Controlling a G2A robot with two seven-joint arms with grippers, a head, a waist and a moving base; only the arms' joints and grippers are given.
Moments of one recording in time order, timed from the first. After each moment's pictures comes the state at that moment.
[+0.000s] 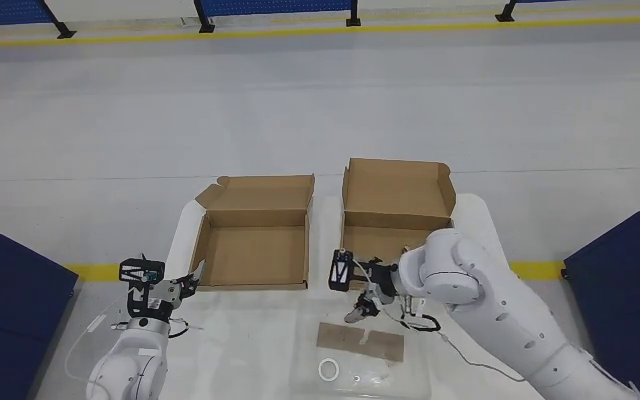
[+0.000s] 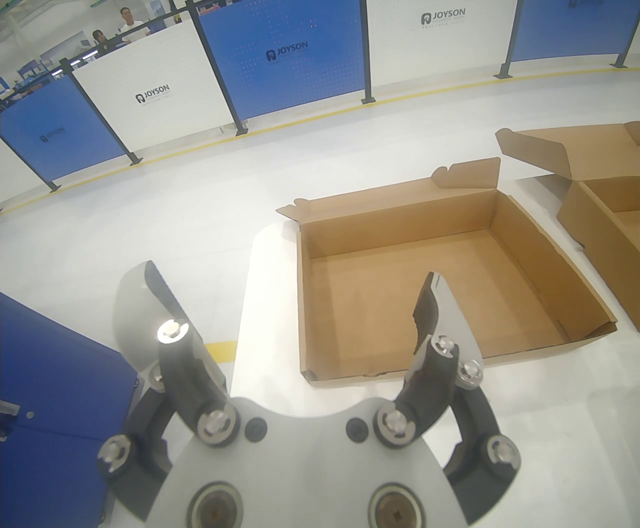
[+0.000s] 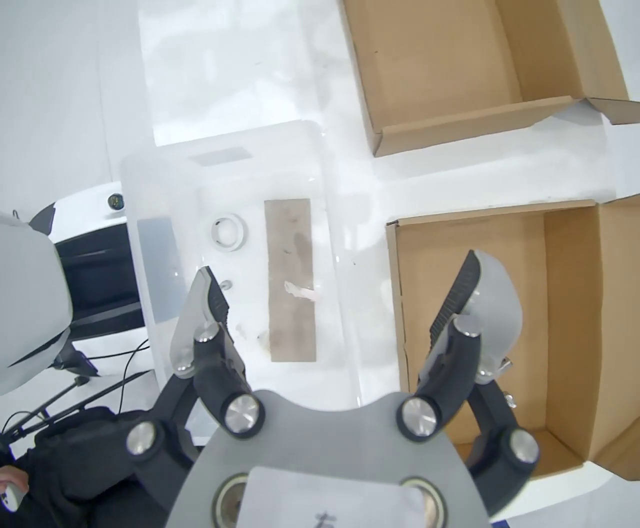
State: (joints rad) left arm 1.73 -1.15 -1.60 -1.80 1.33 0.00 0.00; right arm -0.93 -1.00 0.87 -1.83 -0.64 -0.57 1.25
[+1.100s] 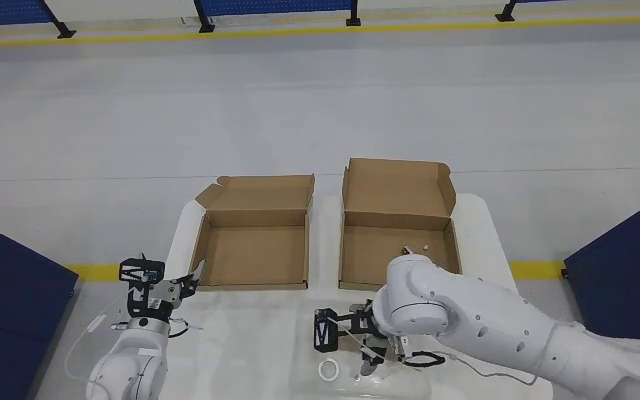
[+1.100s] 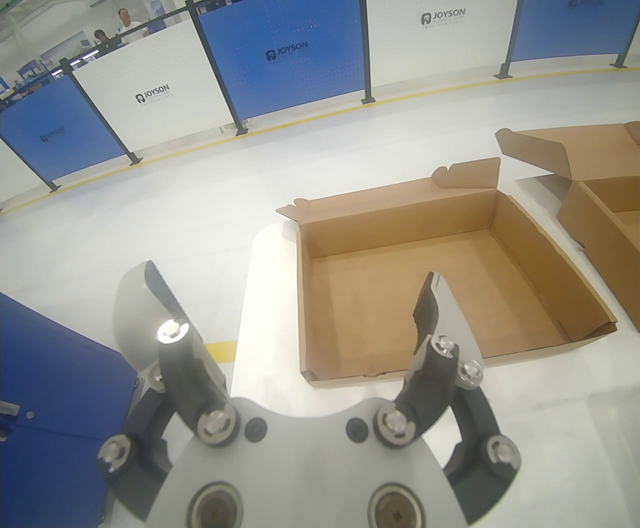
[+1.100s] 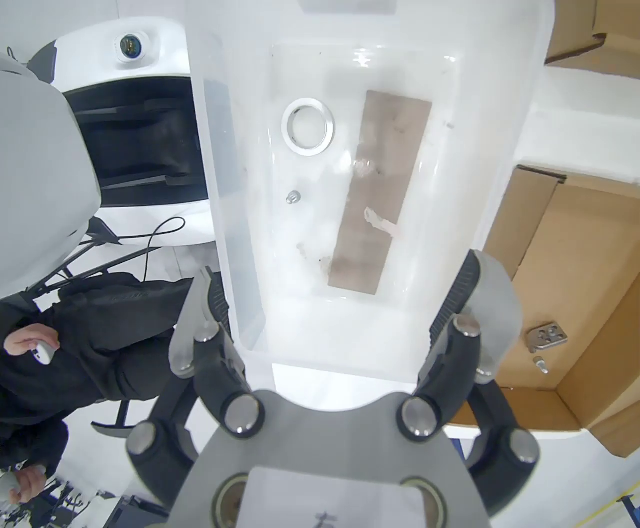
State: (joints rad) left arm 1.73 -1.15 -1.60 -1.80 1.33 0.00 0.00; right arm -0.61 -0.93 0.36 -1.91 -0.49 -0.37 1.45
